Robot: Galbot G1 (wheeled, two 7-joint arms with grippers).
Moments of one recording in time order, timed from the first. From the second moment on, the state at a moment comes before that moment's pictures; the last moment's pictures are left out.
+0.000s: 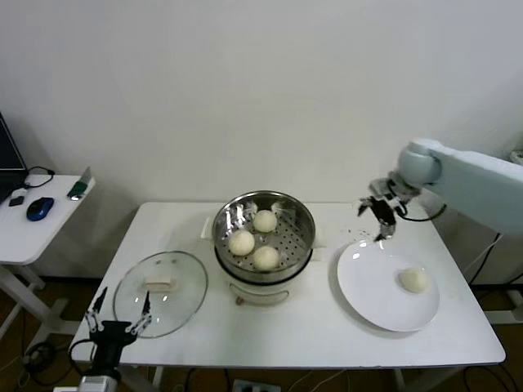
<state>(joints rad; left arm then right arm) 1.74 -1.40 -0.72 -2.05 0.10 -0.08 -0.07 0.49 0.71 -1.32 1.18 0.17 -0.09 -1.10</state>
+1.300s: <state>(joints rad) 1.76 -1.41 -0.72 -2.05 0.13 -0.06 -0.08 0.04 0.71 -0.94 0.91 -0.12 -0.09 -1.11</state>
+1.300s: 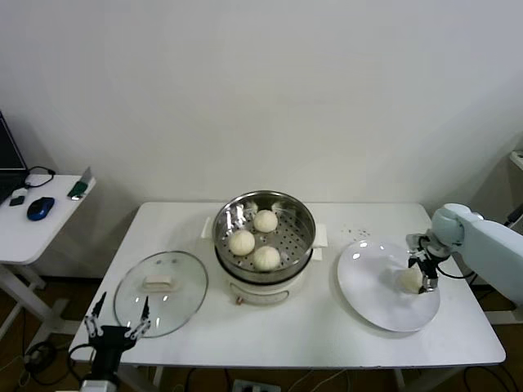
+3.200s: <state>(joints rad) 1.73 -1.38 -0.63 -2.07 0.15 -0.06 -0.04 0.79 1.26 -1.73 1.11 0.87 -0.34 -0.91</state>
